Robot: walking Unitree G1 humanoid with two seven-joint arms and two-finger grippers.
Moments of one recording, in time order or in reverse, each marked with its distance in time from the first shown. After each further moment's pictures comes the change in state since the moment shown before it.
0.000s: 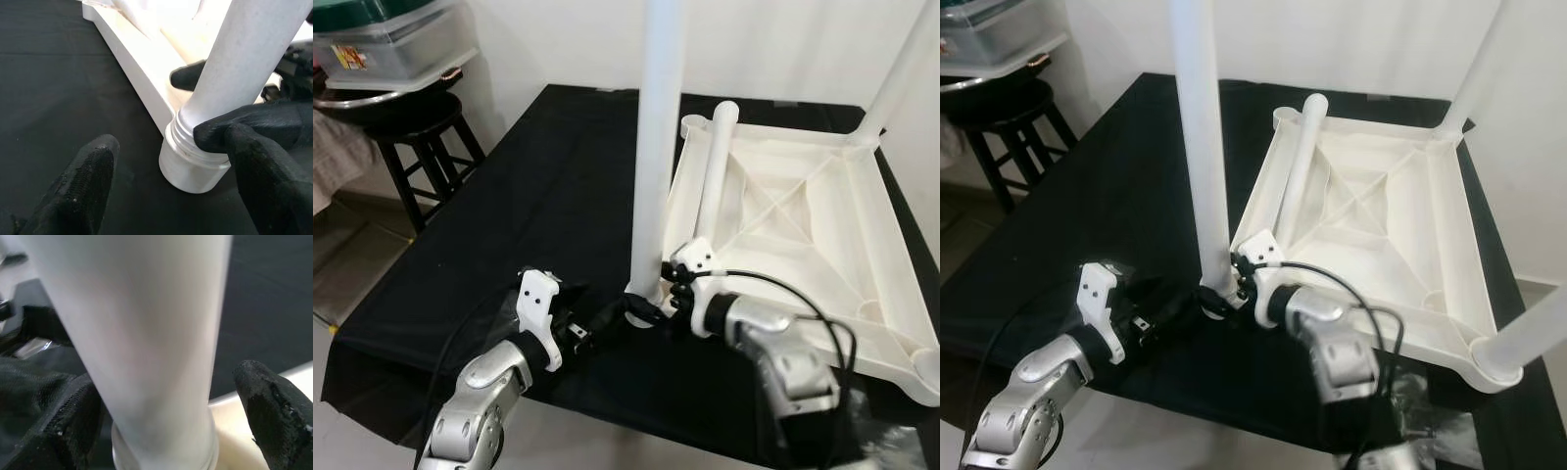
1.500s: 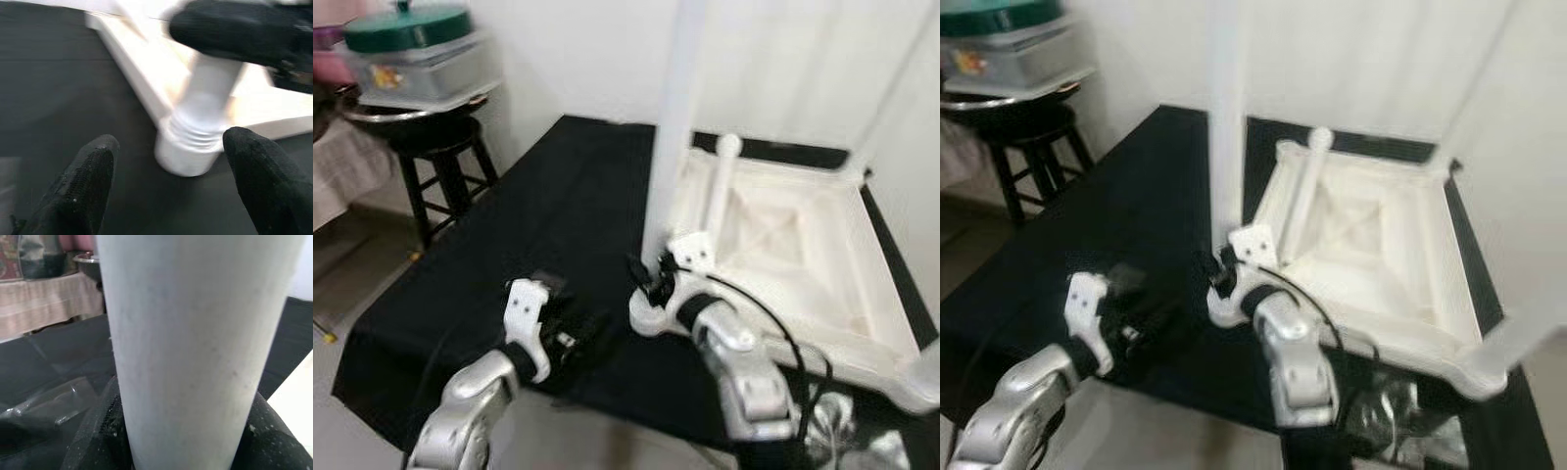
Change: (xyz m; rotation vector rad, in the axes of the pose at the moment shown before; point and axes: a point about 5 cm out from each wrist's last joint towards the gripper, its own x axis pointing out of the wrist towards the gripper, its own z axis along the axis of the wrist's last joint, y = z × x) left arm 0.000 0.003 -0.004 -0.013 0.026 -0.003; right arm 0.033 0.021 0.010 0.096 -0.125 -0.416
